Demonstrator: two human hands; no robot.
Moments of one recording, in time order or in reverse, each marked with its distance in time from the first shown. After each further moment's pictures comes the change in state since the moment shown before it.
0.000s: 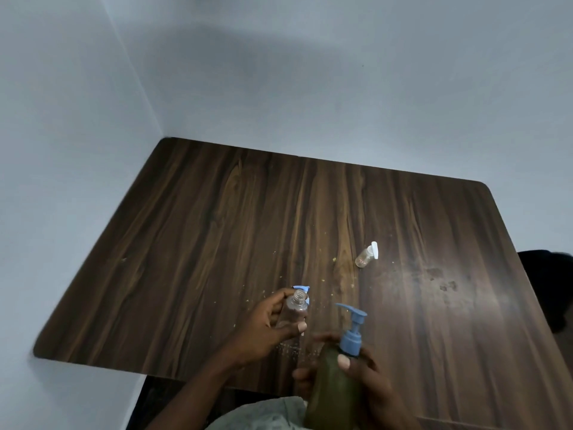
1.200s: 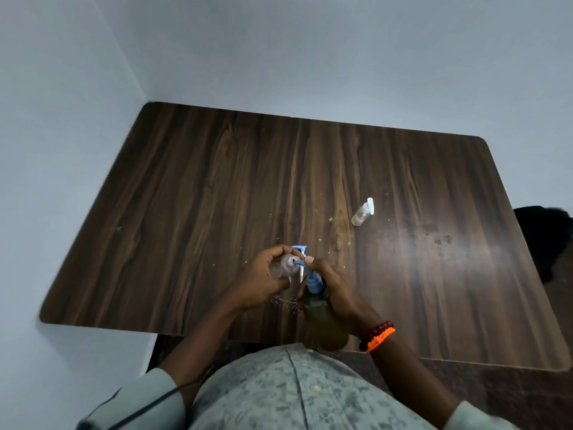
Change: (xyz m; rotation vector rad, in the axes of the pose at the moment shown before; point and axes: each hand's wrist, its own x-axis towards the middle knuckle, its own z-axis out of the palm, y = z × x) left_hand 0.019 -0.018 -0.005 0.160 0.042 0.131; right_hand 0.051 -0.013 0.010 -0.487 0.207 -0.056
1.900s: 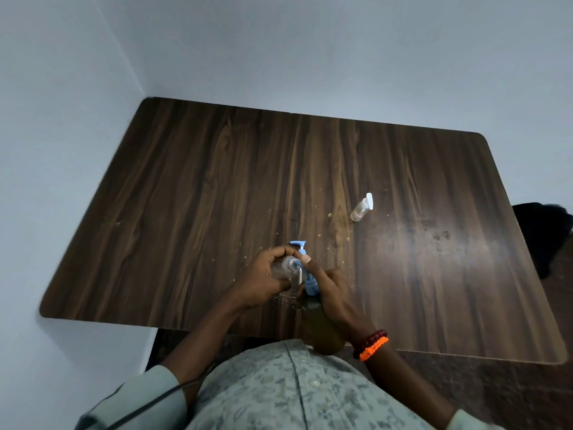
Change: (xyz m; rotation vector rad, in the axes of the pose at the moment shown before) left_hand -0.009 0.004 0.007 0.005 -0.047 -0.003; right_hand -0.007 0.022 0.013 -0.128 0.169 -0.064
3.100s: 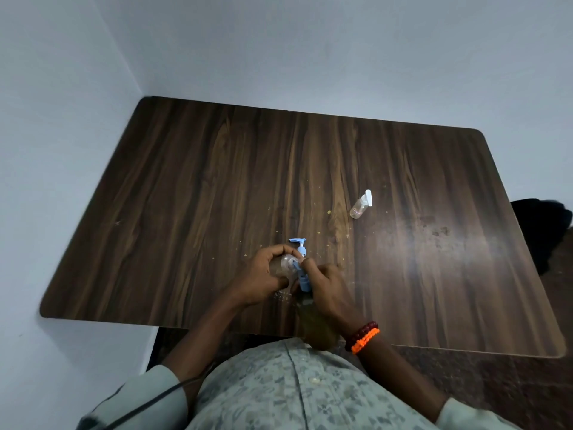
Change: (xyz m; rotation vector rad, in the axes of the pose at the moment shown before) left_hand 0.000 -0.012 -0.004 -0.005 -0.011 0.021; right_hand -0.002 -0.003 0.012 -0.007 0.091 0.034
